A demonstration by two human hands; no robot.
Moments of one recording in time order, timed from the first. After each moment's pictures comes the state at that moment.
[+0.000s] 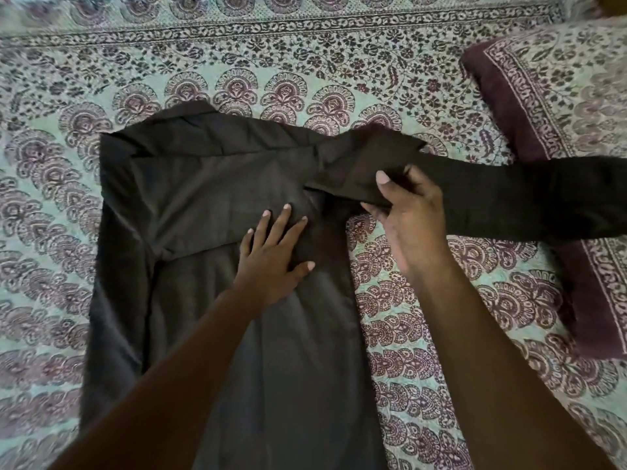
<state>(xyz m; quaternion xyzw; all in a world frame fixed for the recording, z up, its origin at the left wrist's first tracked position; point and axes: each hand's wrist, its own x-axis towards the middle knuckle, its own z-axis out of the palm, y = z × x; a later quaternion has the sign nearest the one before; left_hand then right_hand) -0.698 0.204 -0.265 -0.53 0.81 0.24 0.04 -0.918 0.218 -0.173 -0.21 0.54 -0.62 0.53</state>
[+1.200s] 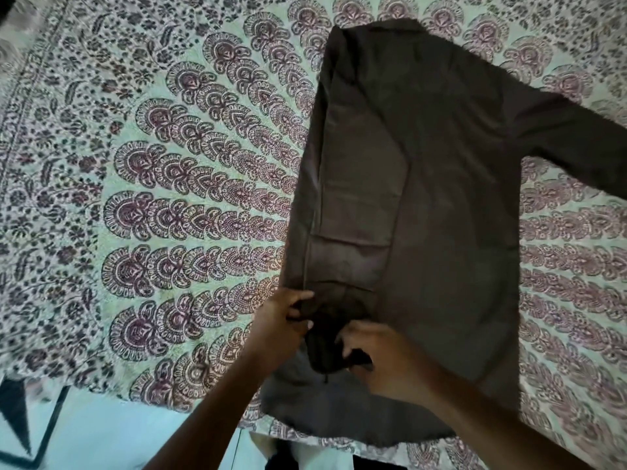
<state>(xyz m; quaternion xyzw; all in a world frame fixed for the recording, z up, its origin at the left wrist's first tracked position) -0.401 0.493 -0.227 -0.69 0.45 0.54 -0.18 -0.633 0.501 -0.218 -0.75 0.42 -0.03 0.52</state>
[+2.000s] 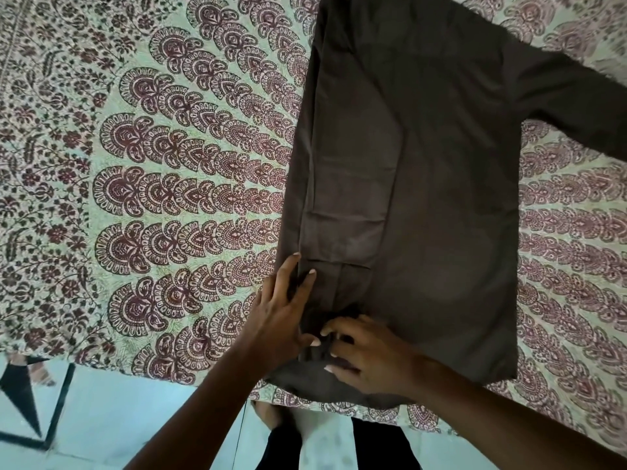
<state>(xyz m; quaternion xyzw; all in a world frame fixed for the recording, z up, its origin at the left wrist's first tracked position) -0.388 0.531 -0.233 -0.56 0.77 0.30 0.02 -0.620 0.554 -0.247 -0.89 0.33 -0.08 0.31</state>
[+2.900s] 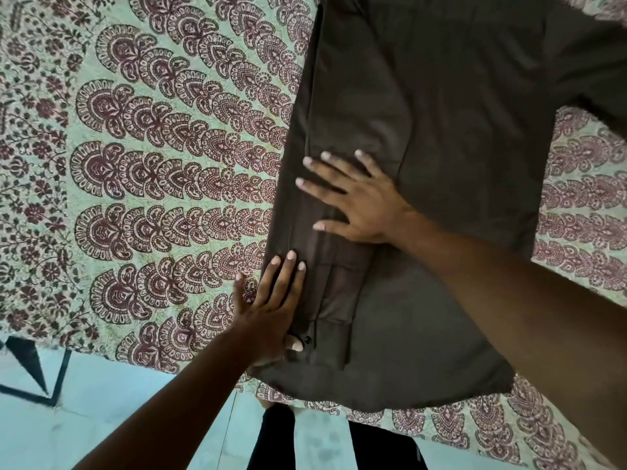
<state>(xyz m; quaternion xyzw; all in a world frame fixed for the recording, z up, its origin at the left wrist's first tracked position) -0.392 0.536 -0.264 -0.56 0.77 0.25 0.20 -0.616 0.334 -0.277 -0.94 0.35 0.05 0.06</state>
